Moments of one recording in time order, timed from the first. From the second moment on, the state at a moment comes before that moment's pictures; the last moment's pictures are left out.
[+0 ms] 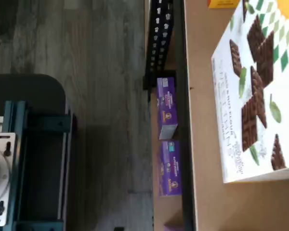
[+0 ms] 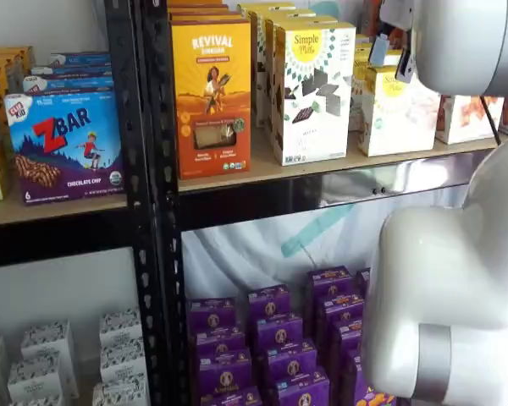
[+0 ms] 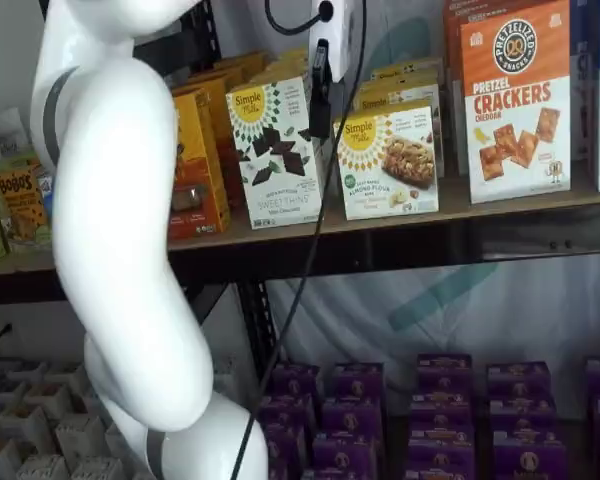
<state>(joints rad) -0.47 -0.26 -1.57 0.30 1.90 -1.94</state>
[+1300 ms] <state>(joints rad) -0.47 -0.16 -1.58 0.22 1.77 -1.99</state>
